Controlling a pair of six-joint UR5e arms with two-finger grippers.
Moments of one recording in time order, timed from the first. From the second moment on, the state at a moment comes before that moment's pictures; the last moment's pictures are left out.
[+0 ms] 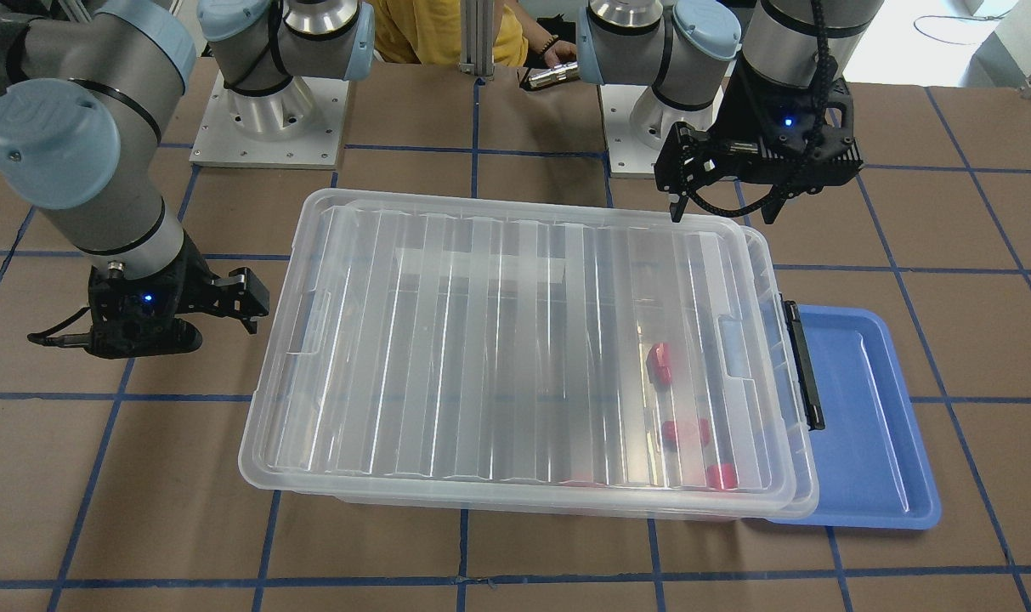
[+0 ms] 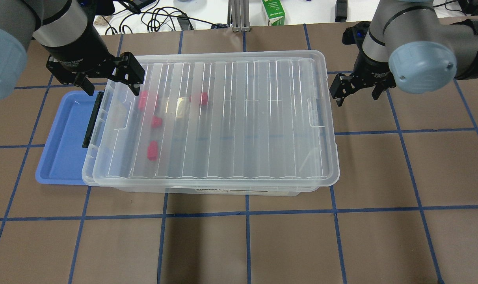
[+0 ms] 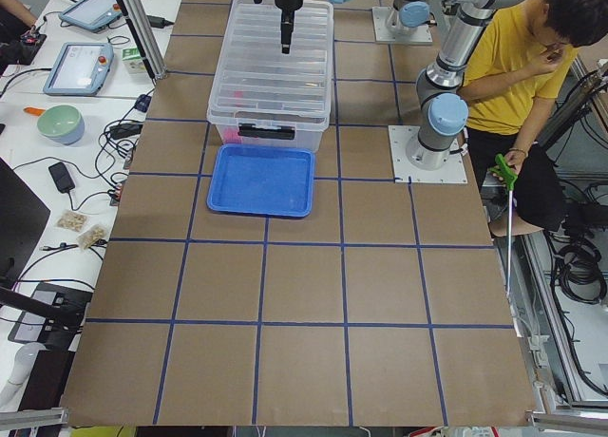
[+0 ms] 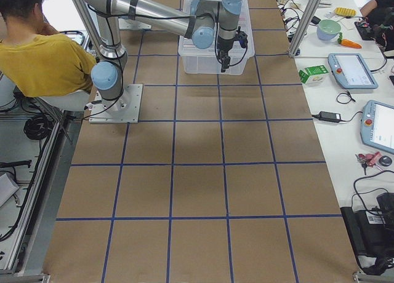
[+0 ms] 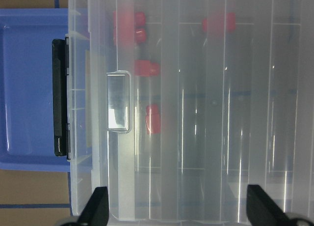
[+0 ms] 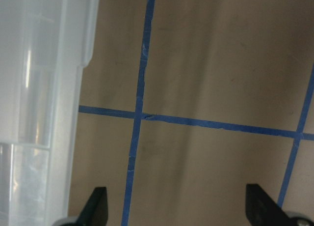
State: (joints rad) left arm -1.58 -1.55 -1.56 -1.54 1.61 0.02; right arm 1.50 -1.39 1.67 -1.83 -1.61 -0.20
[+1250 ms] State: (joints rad) left arm -1.58 -1.55 -1.56 -1.54 1.62 0.02; right arm 1.52 -1.51 1.57 -1.56 -1.59 -0.01
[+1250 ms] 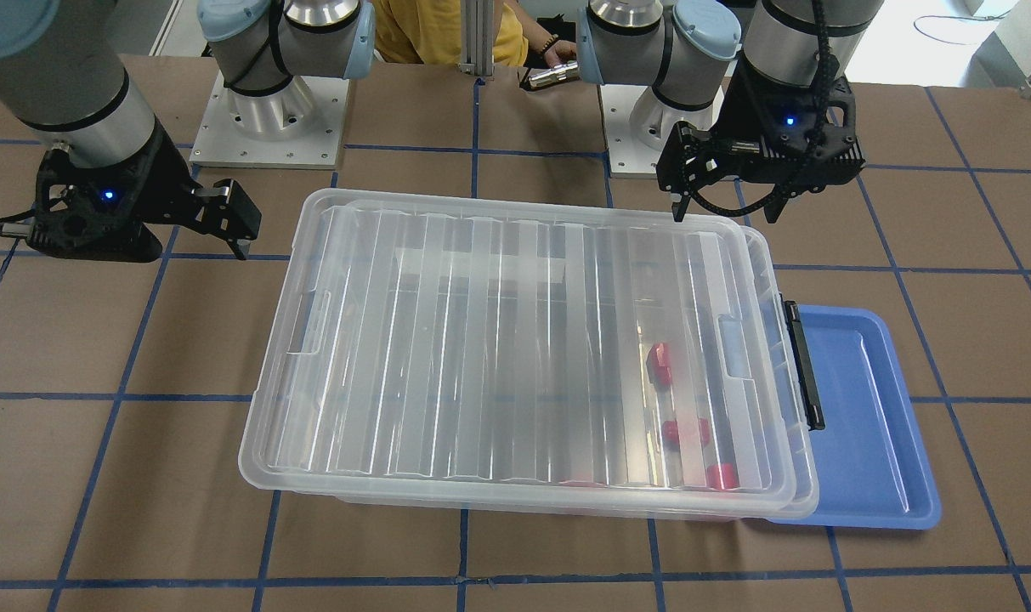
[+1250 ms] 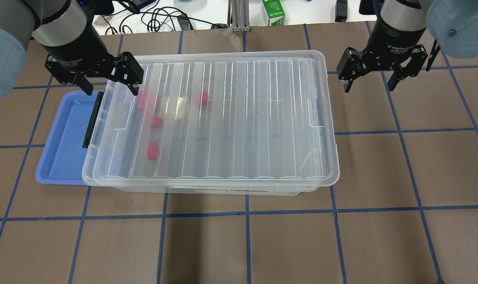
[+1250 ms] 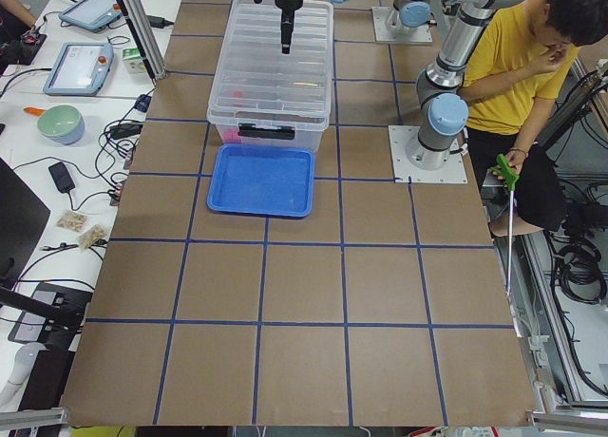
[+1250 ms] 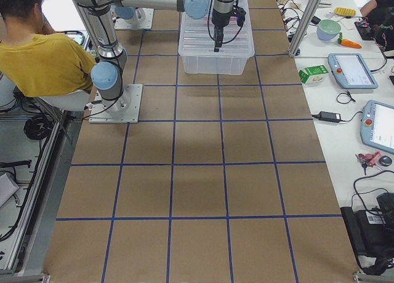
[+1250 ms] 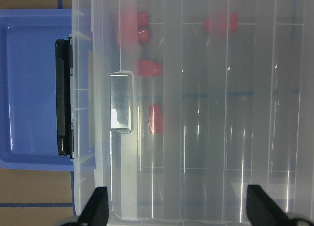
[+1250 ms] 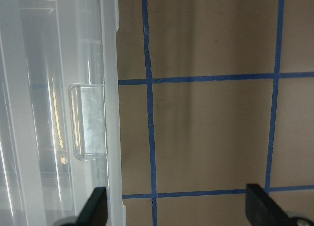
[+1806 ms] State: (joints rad) left arm -1.58 -1.55 -1.56 -1.54 1.62 0.02; right arm 1.52 -1.58 1.61 -1.56 -1.58 0.04
